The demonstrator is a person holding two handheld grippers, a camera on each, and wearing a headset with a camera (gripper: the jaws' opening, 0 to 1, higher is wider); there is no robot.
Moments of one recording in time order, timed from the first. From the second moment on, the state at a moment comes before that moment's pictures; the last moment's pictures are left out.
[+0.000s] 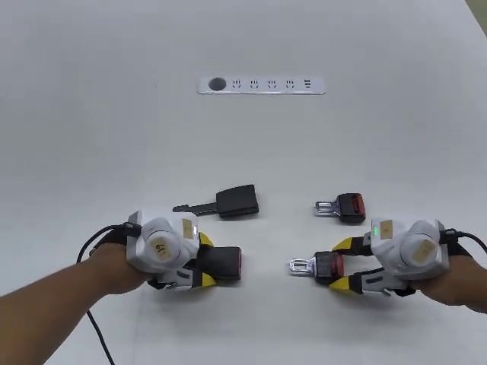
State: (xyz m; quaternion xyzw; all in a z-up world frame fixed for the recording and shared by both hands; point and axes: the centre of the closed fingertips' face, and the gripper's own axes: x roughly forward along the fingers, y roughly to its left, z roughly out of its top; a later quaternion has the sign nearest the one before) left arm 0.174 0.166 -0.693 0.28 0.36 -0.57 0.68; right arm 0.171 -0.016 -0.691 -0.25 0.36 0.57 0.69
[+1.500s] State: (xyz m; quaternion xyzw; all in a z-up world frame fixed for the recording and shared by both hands) left arm 0.174 0.166 -0.694 0.29 0.38 -0.57 0.67; right arm 0.175 0.079 -0.695 -0.23 0.33 0.60 0.69
